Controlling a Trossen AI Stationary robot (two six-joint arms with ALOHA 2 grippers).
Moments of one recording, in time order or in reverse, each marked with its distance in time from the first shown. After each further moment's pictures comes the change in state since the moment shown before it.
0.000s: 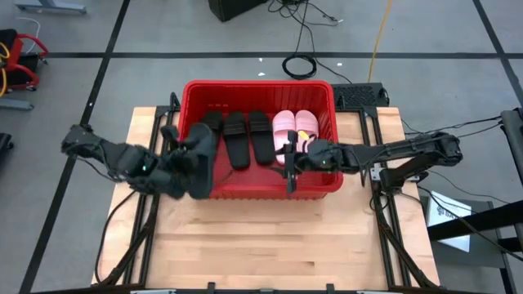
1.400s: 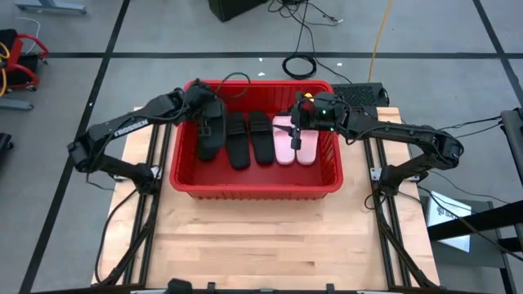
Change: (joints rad) left arm 1.045 0.131 -0.175 0.654 0.783 0.946; right arm -0.469 0.000 0.000 -0.002 -0.386 -0.086
